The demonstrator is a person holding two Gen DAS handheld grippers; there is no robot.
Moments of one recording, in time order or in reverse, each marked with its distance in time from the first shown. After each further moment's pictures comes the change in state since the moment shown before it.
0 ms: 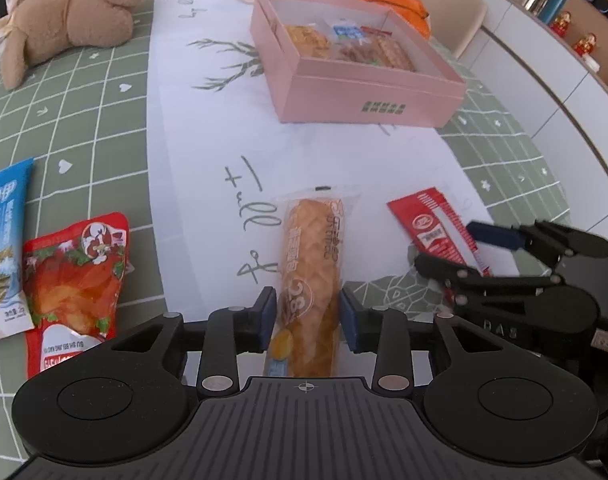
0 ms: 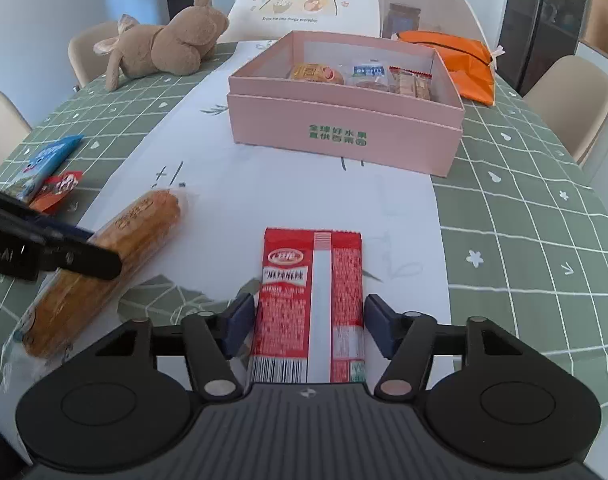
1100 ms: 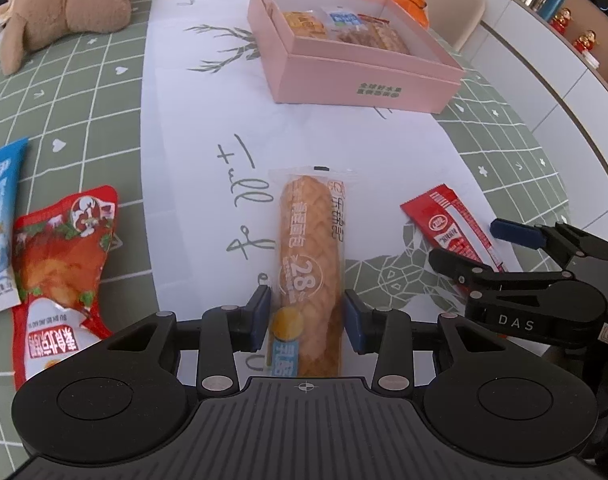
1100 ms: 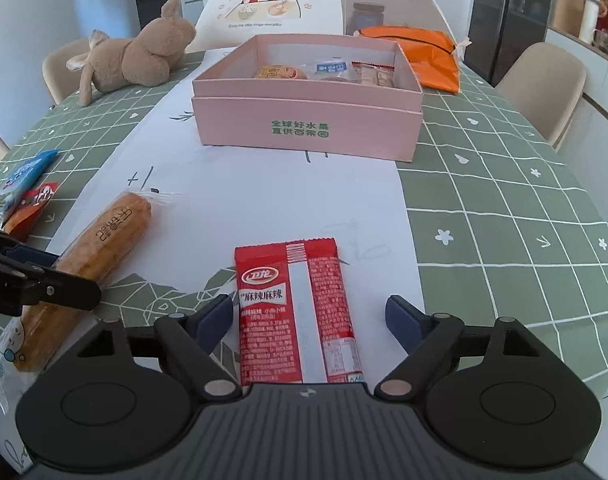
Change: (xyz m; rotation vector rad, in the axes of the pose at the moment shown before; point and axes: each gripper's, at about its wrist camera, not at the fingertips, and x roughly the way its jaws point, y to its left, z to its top) left arm 0.002 -0.002 -0.011 -0.009 0.011 -0.017; right arm -0.006 -0.011 -0.016 0.065 -0.012 -0.059
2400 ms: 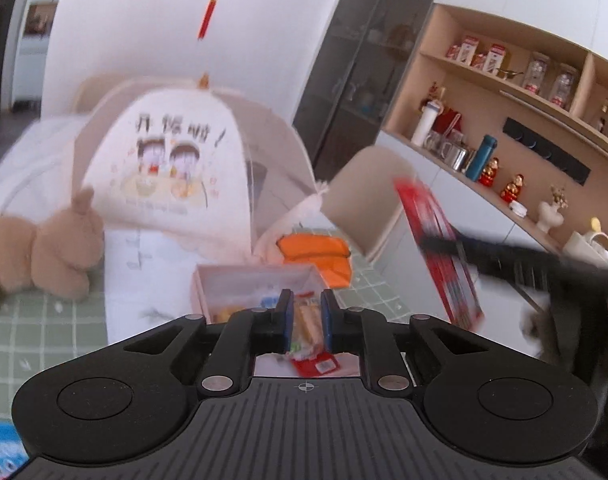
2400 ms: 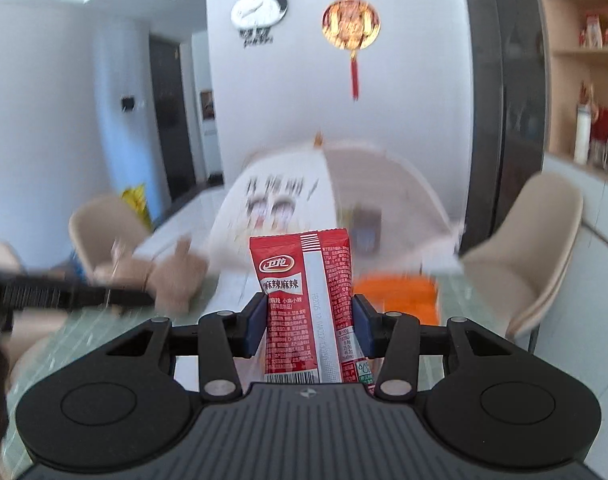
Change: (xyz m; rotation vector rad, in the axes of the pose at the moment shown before) left arm -0.111 -0.014 0.159 0.034 -0.474 -0.184; right arm -0.113 -0.044 0.213 0.042 -0.420 0.089
